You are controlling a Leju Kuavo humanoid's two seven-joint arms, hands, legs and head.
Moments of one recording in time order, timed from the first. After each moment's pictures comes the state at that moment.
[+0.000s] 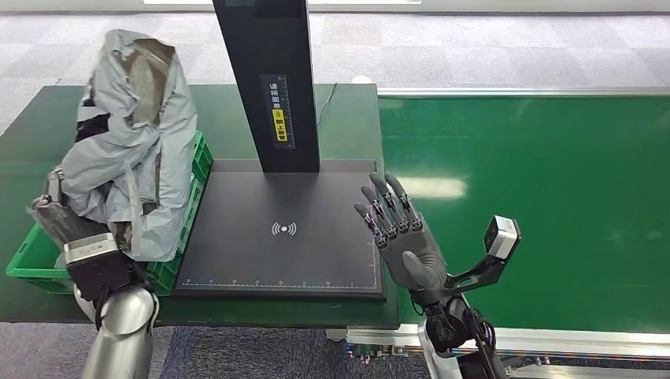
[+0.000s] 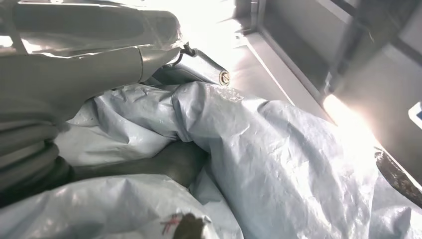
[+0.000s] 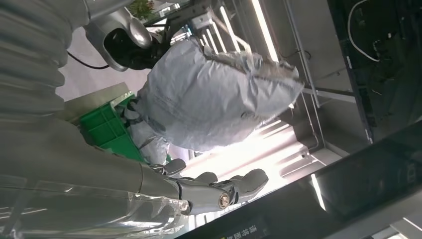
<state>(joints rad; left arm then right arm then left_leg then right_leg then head) -0.24 -0.07 -0.05 -1.61 -0.44 0.59 -0.43 -0.20 0.09 0.23 -1.30 -0.78 0.64 -0.15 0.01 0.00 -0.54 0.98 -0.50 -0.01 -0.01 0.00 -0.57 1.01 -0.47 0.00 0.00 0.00</state>
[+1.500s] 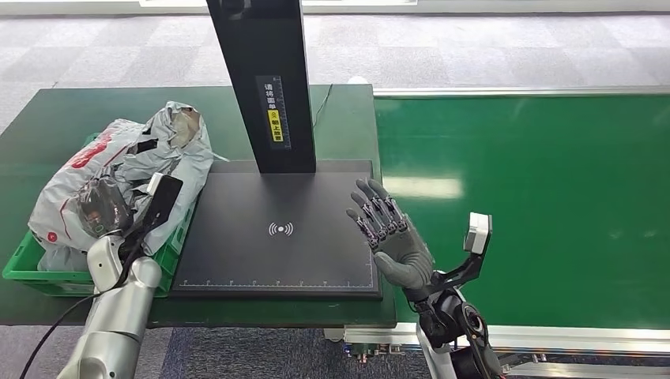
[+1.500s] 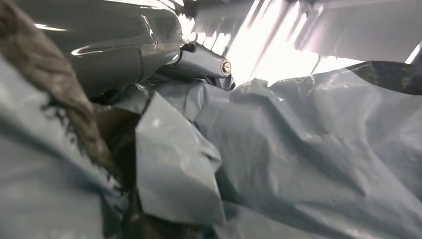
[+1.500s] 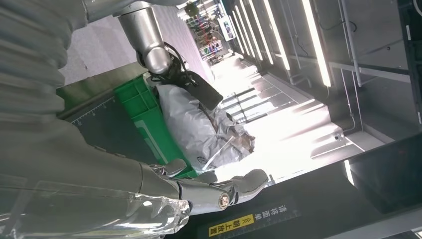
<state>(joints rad) -0.51 0.00 0.21 -0.93 -1.12 0.47 0.05 -0.23 0.08 0.23 -1.22 -0.61 0.60 -0.19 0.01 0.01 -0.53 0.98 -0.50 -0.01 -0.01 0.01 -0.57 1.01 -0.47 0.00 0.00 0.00</state>
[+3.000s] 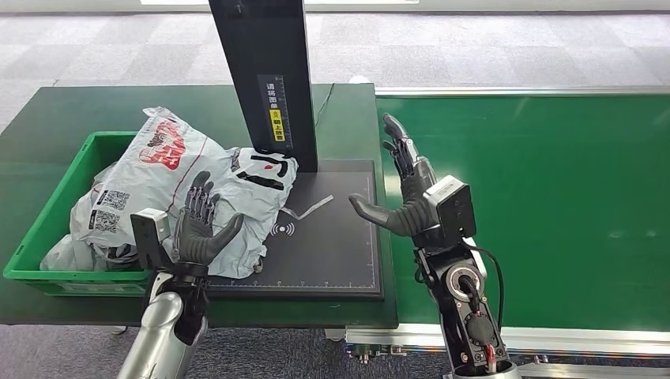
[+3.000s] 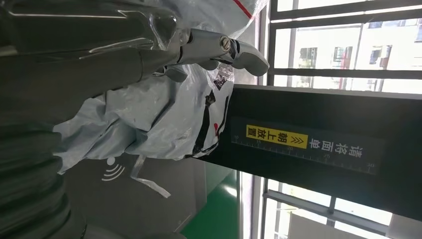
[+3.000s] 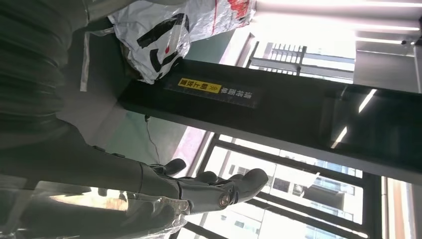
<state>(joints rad) -0.25 -0.11 -0.11 -1.26 0.15 -0.10 -0.28 -0.38 0.11 0.25 -1.34 0.11 0.12 -0.32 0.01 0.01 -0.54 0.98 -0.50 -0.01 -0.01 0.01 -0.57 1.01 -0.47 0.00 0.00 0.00</state>
